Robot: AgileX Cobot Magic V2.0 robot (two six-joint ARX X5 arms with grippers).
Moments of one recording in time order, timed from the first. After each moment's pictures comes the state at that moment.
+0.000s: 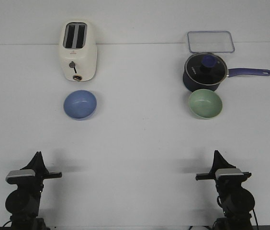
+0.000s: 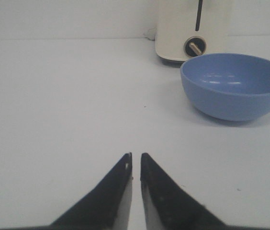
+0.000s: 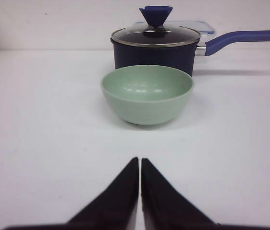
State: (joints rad) left arm 0.00 0.00 0.03 0.00 -0.10 0.03; right arm 0.08 0.00 0.02 -0.11 0.02 0.06
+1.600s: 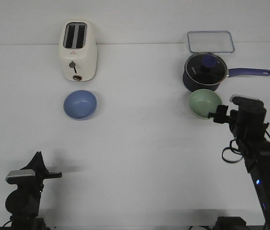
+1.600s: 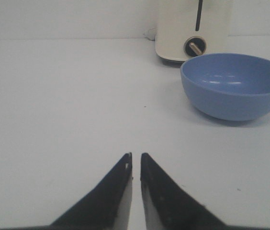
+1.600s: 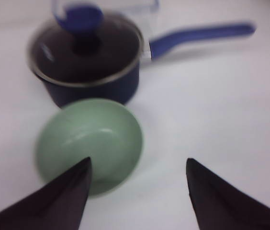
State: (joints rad) left arm 0.00 0.00 0.03 0.00 -0.10 0.03; right arm -0.04 1.16 1.03 -0.45 0.13 0.19
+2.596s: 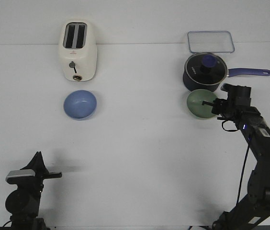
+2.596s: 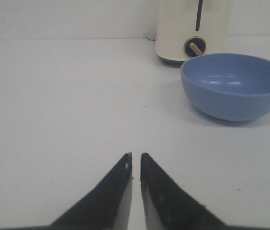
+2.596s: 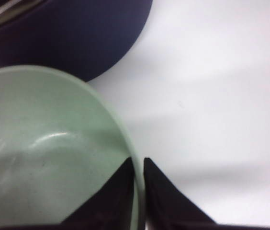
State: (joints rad) left arm 0.00 0.00 0.03 0.00 -0.10 0.03; right arm -0.15 1.74 1.21 -0.36 -0.16 0.24
